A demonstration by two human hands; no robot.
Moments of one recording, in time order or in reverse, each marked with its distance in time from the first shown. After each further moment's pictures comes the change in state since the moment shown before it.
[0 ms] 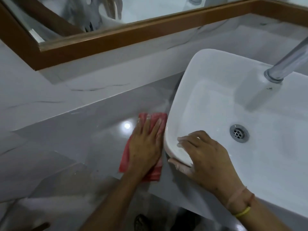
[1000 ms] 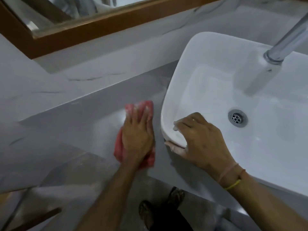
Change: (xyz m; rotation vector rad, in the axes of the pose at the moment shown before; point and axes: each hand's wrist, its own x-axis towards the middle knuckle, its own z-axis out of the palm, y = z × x) left_hand -0.017 -0.004 0.002 -0.092 0.000 -0.305; right_hand 0.002 -0.002 -0.006 0.035 0.021 -0.012
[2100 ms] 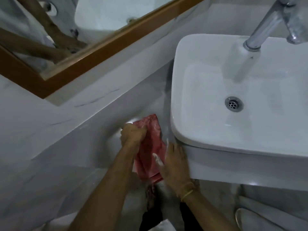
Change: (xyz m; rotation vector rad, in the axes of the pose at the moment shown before) left_hand 0.046 -0.044 -0.050 -0.616 -0.363 -0.682; right_hand -0.005 -0.116 0.109 0.396 -0.167 0.819
